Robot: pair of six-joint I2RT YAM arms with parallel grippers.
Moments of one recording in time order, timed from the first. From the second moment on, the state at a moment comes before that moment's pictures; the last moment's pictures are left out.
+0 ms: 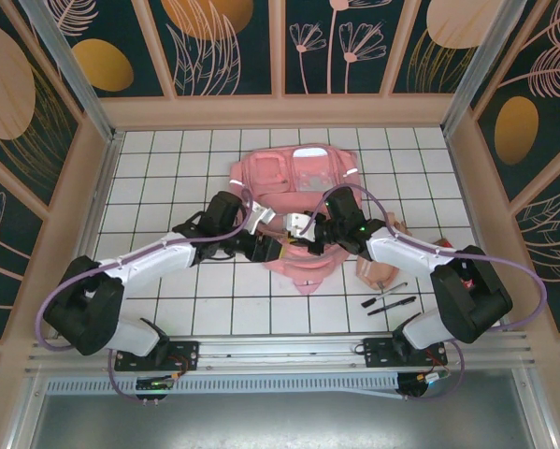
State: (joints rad) left arm -0.64 1.44 0.80 -0.13 0.66 -0.34; right arm 0.61 1.45 0.78 -0.02 -0.59 -0.81
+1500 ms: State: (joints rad) left arm -0.36 1.63 0.81 -0.14 0.23 -0.24; right arm 0.72 1.44 0.84 -0.13 -0.53 -1.04
